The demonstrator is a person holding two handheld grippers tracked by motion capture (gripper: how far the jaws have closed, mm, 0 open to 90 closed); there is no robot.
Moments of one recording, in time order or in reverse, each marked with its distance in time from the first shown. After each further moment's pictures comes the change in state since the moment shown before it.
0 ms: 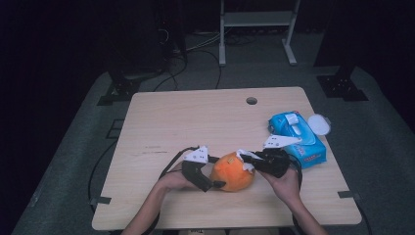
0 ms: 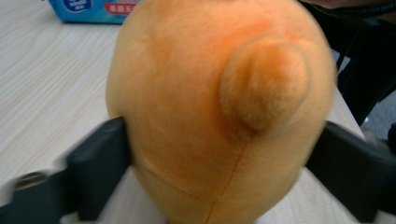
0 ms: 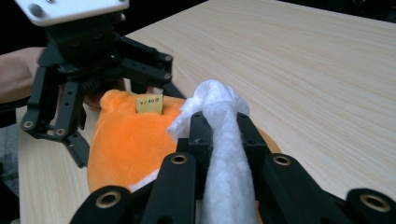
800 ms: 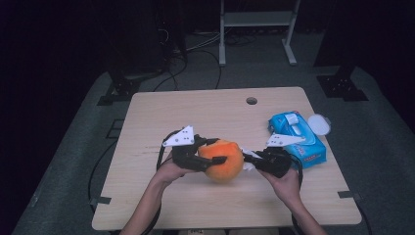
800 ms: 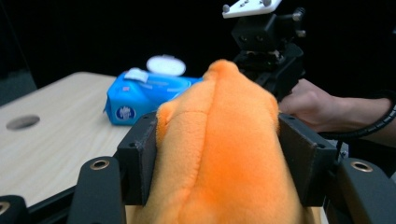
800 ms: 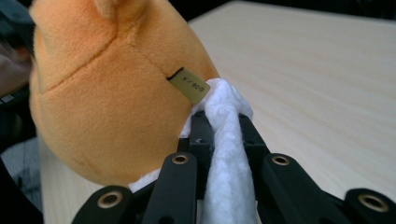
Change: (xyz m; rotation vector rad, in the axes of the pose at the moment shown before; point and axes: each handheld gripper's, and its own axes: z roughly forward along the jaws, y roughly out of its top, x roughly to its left) left arm -0.014 0.062 -0.050 -0.259 0.110 -0.038; right arm 0.002 0.003 -0.005 -0.032 0.029 0.059
